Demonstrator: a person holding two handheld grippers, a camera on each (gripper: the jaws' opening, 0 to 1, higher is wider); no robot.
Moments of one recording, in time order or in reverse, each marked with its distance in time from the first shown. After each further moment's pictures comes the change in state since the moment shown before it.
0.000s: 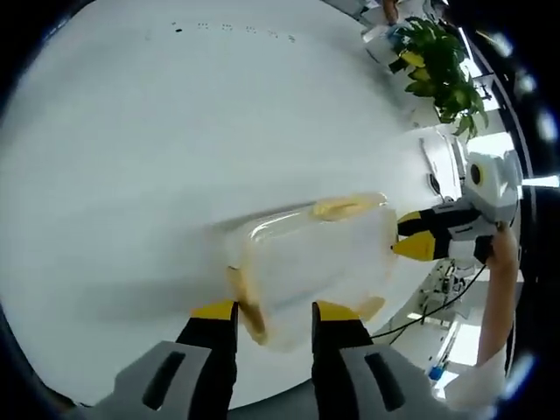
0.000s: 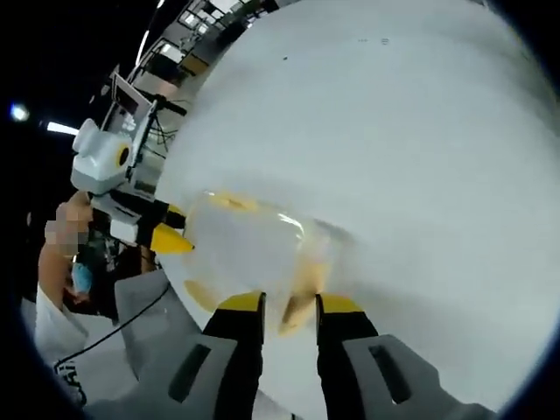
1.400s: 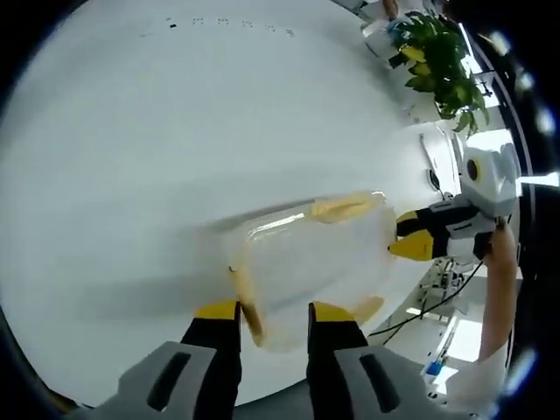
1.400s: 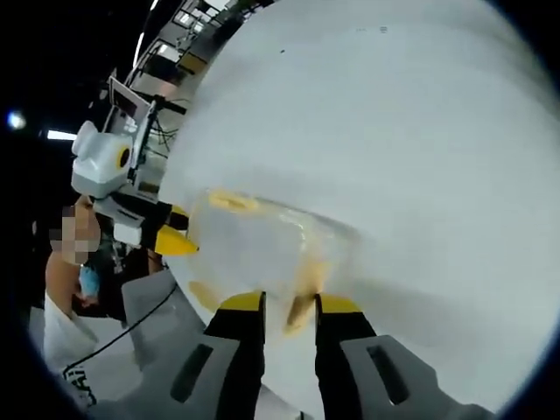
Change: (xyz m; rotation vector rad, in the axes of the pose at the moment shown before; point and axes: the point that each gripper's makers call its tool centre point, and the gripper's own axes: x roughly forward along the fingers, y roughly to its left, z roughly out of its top) left arm 0.000 -0.005 -0.002 0.000 0.037 -0.011; right arm 0.015 -0.002 0.002 0.047 0.037 0.030
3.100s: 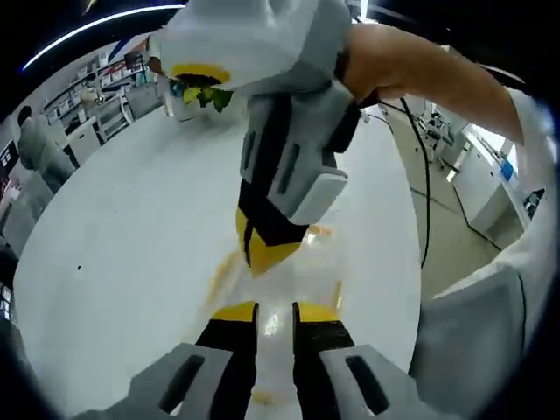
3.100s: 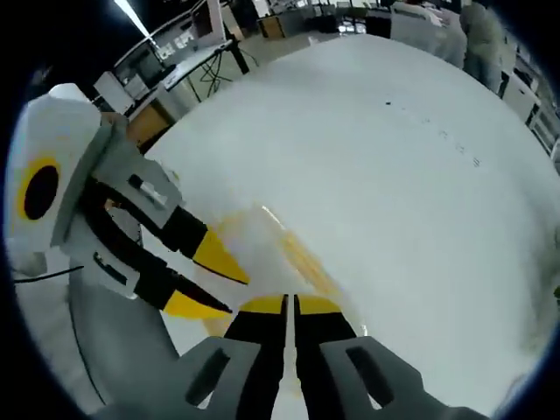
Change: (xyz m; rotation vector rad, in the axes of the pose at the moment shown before) left arm -0.001 -0.078 0.020 1.048 -0.384 0.007; right arm 0.013 0.070 0.040 -0.603 -0.020 -0.171
